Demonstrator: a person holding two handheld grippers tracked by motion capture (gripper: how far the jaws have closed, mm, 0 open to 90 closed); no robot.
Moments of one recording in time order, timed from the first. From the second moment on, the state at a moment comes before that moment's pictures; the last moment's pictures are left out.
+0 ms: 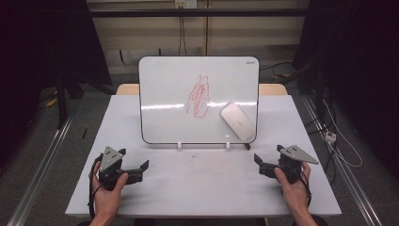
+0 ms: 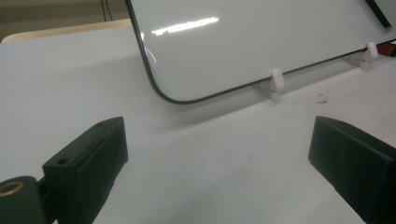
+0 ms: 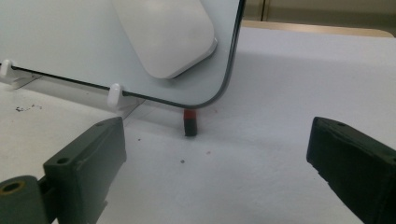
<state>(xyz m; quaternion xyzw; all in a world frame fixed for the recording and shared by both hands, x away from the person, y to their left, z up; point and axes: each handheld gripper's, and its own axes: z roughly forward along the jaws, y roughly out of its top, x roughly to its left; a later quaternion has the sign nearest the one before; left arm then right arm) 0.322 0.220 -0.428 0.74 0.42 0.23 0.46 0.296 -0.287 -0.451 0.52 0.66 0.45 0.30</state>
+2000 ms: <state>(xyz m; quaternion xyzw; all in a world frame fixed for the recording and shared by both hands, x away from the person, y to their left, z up) 0.321 0.226 -0.431 0.75 0.42 0.22 0.46 0.372 -0.224 -0.392 0.41 0.75 0.38 0.36</state>
